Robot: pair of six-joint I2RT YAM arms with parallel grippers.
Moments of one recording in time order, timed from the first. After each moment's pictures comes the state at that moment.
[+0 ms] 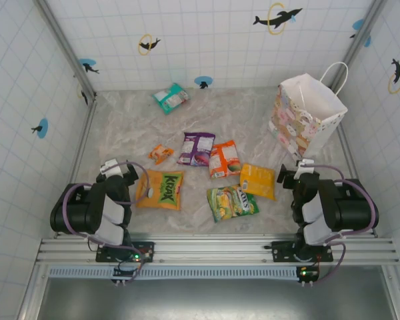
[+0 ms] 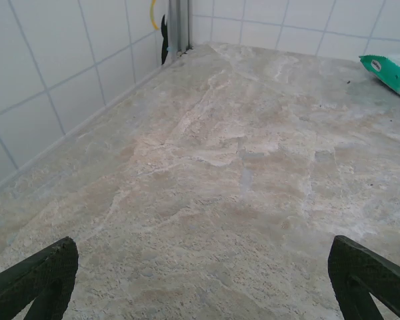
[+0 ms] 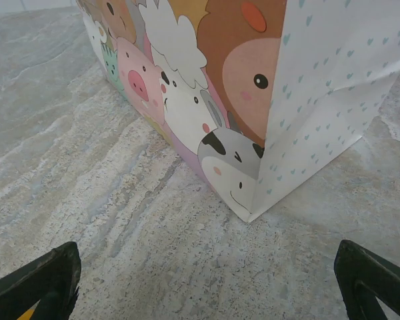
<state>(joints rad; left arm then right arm) -0.03 1.52 0.01 1.25 -0.33 -0.11 0.05 1.53 0.00 1.14 0.13 0.08</state>
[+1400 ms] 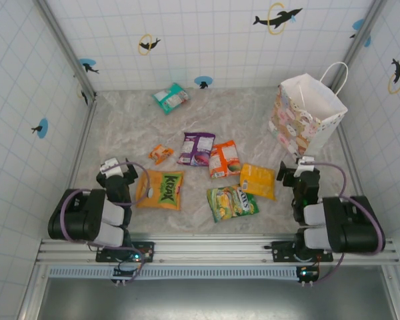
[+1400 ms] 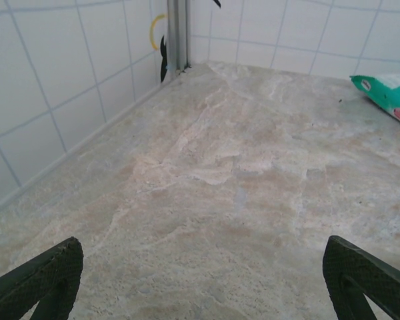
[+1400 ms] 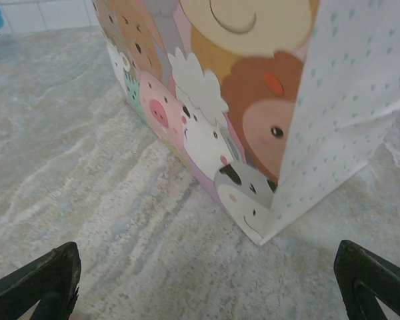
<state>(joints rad) -0.07 1.42 0.01 1.19 -0.37 -0.09 0.06 1.30 0.04 0.91 0.11 0.08</state>
